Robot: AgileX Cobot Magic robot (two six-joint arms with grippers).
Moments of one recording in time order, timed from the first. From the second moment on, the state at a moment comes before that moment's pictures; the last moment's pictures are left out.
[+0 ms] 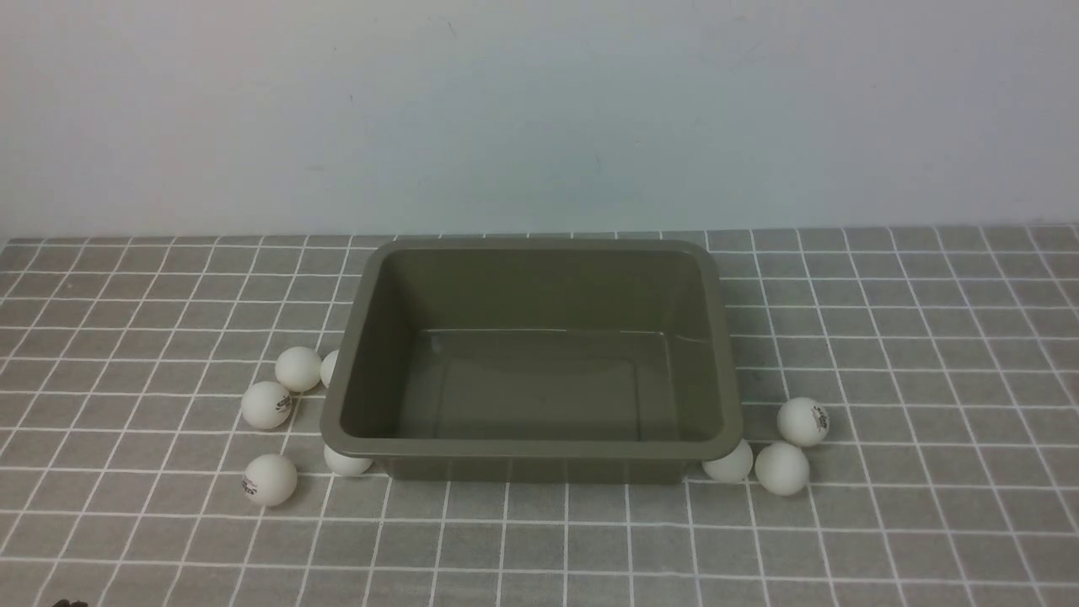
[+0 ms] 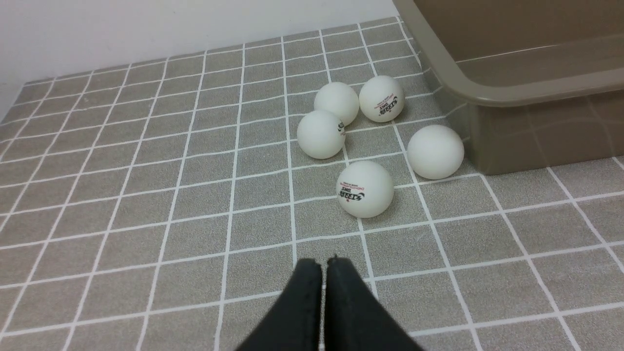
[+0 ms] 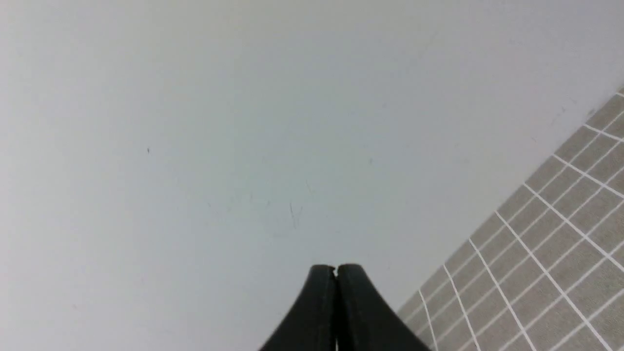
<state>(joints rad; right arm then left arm) -0.02 -0.01 0.03 0.73 -0.03 0.25 -0.06 -0.01 0.03 -0.09 0.38 0.17</state>
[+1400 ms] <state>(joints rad) 0.20 1.70 -1.16 0.16 0.79 0.09 -0.06 -0.01 0.03 -0.09 0.38 0.17</state>
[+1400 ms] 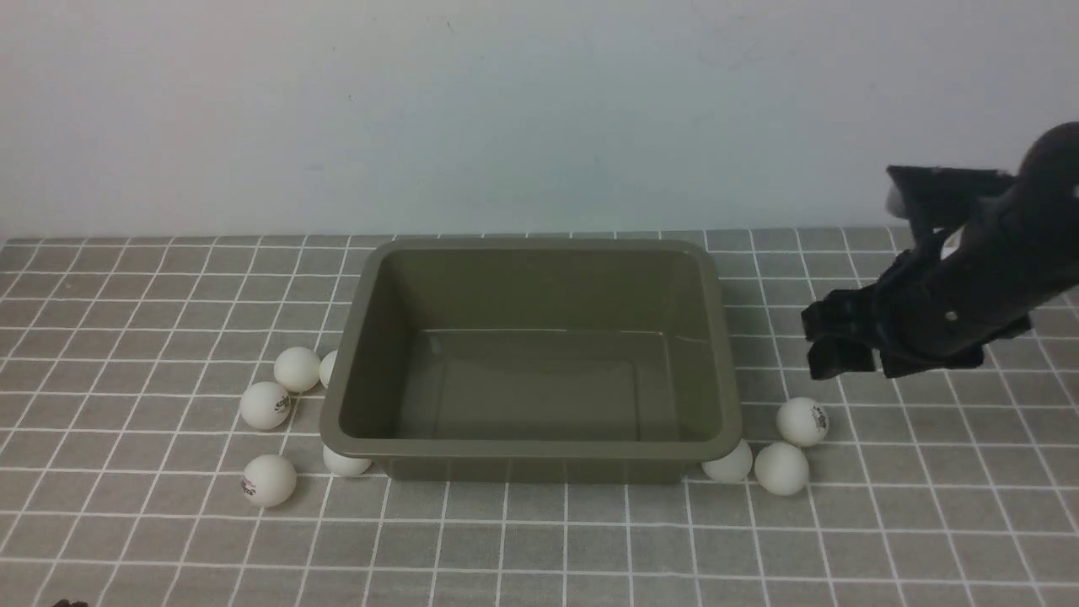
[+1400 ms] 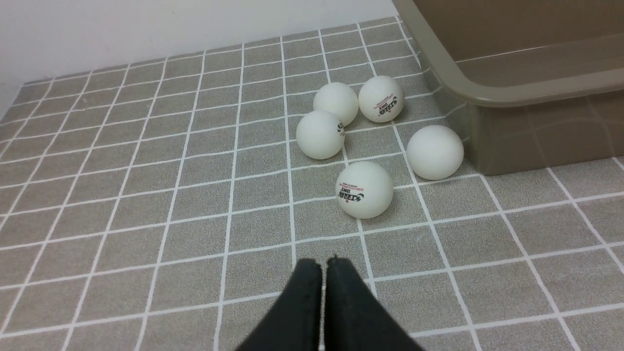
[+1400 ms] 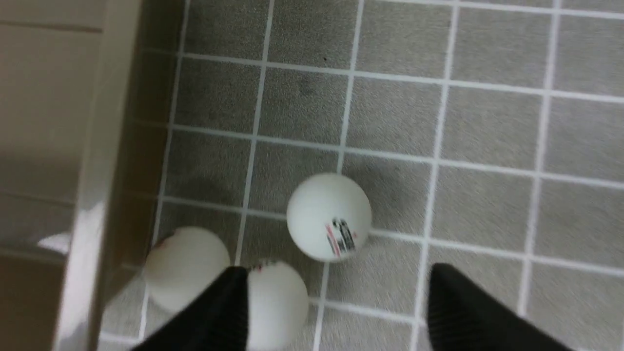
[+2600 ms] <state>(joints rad) 0.50 1.84 -1.44 0.19 0.82 0.01 -0.06 -0.01 0.03 -0.09 0.38 0.17</state>
